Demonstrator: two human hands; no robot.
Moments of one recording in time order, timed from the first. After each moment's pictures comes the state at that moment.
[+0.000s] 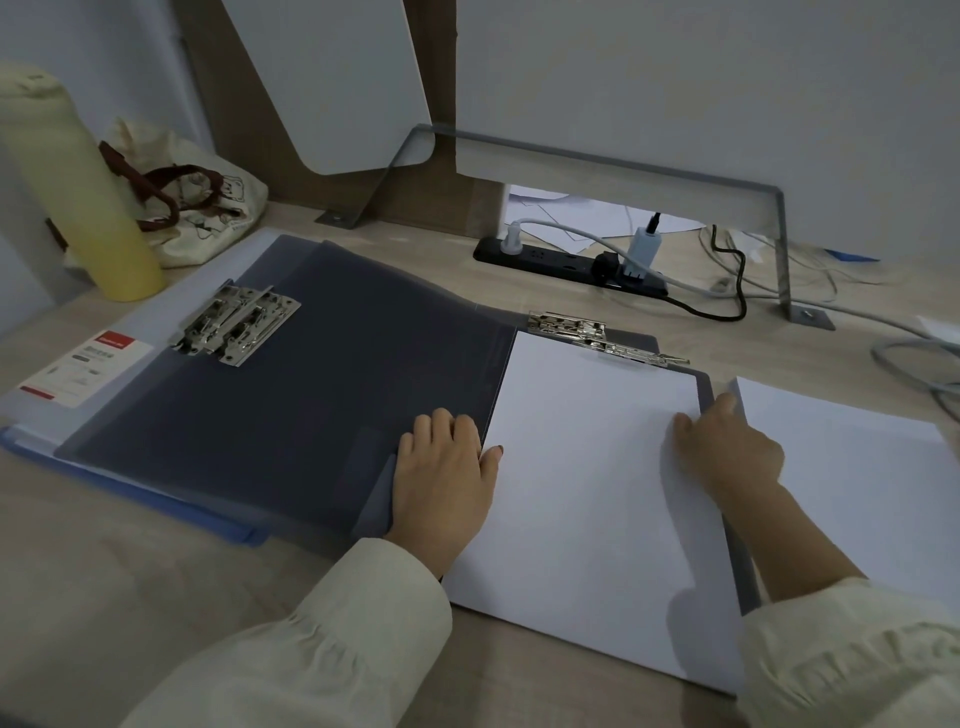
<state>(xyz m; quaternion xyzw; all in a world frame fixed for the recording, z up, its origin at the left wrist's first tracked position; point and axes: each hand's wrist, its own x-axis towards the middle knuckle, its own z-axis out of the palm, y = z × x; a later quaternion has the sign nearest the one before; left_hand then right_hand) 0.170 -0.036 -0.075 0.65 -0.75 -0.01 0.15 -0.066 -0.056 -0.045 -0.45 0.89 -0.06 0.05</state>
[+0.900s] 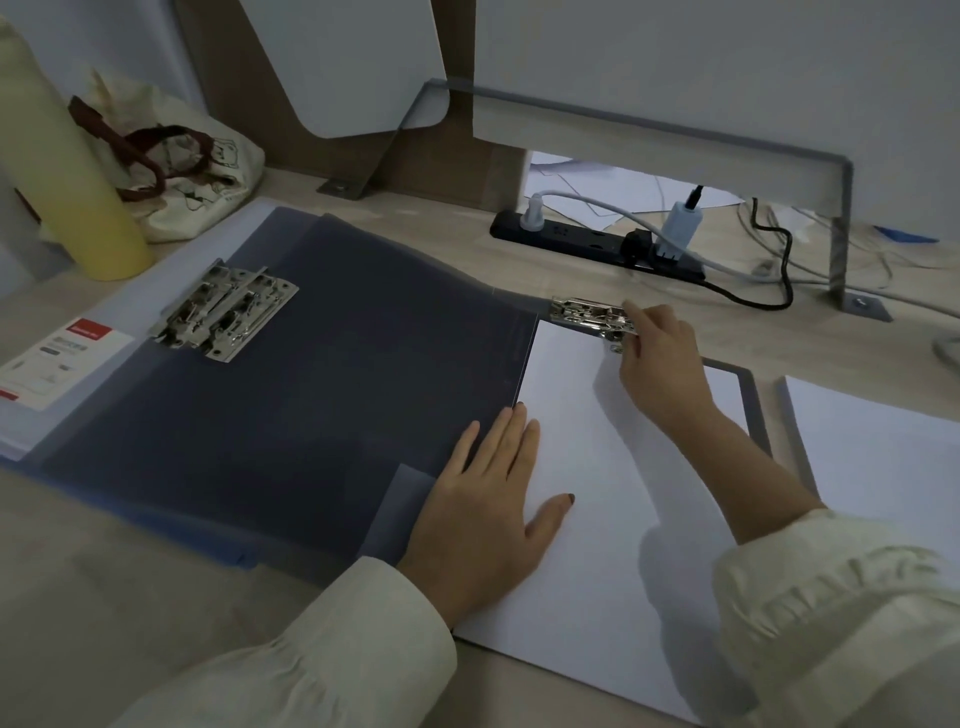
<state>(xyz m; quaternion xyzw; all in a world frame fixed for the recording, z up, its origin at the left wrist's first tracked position) 0.169 -0.032 -0.097 0.52 -0.85 -0.03 0.12 -0.022 -0.135 -0.056 -0.66 0.71 -0.24 0.02</state>
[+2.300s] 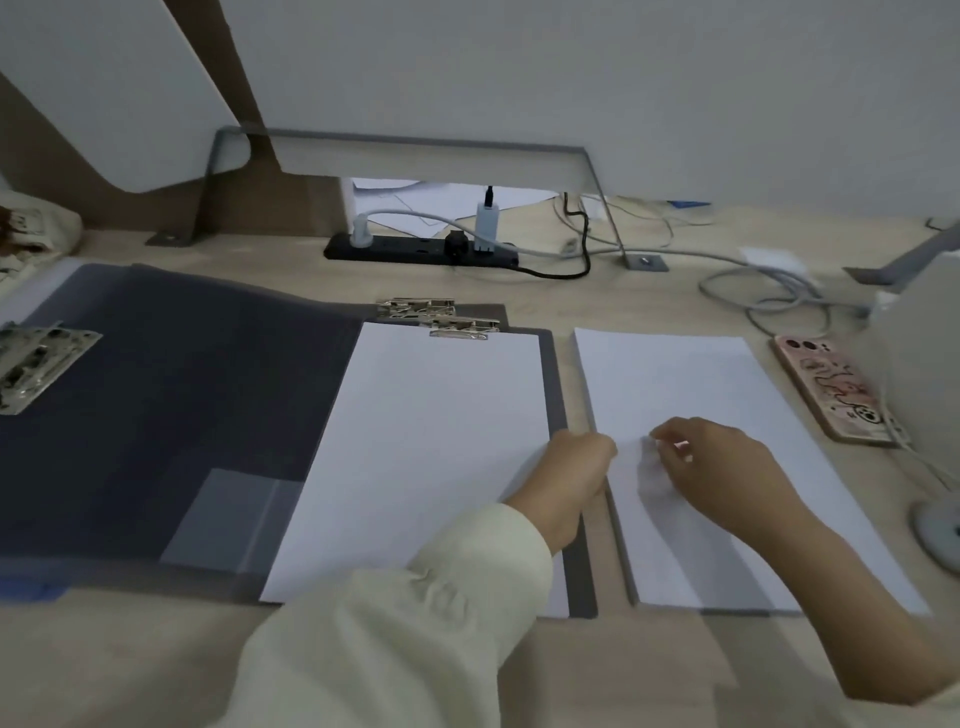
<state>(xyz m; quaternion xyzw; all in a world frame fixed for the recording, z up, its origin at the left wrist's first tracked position) -0.035 0.018 -0.028 0.50 -0.46 -0.72 0.18 -0.166 0.065 -0.028 -0.54 0.83 -0.09 0.07</state>
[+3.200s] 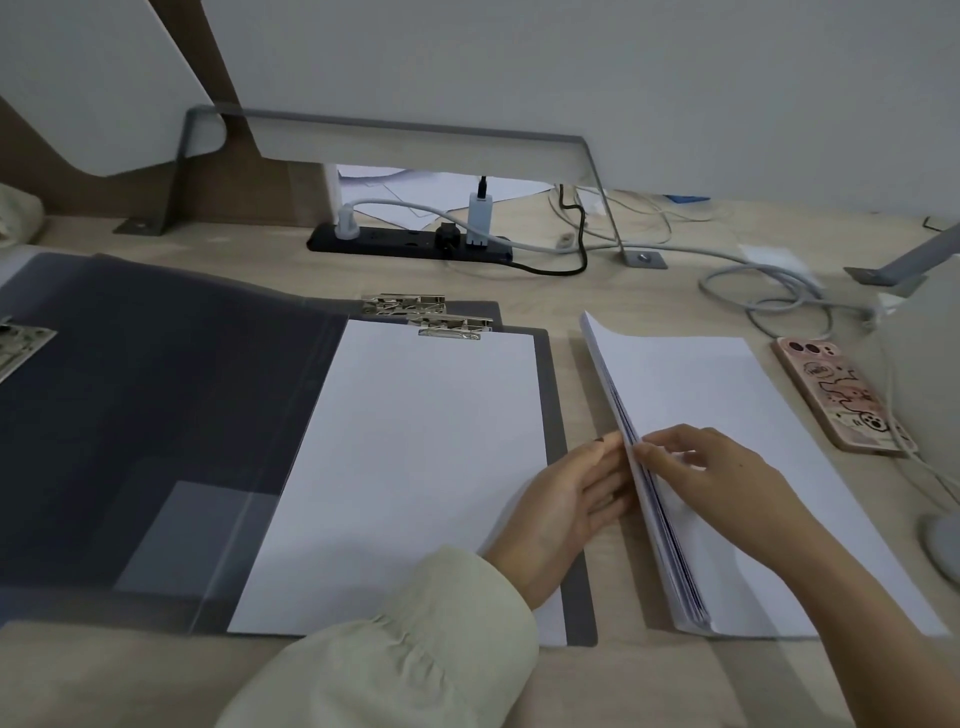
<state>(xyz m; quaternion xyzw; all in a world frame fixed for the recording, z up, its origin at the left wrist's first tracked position) -0.027 0.023 -0.062 0.30 -0.38 -0.83 0.26 -0.162 0.067 -0.023 -0.51 0.83 -0.18 0.18</state>
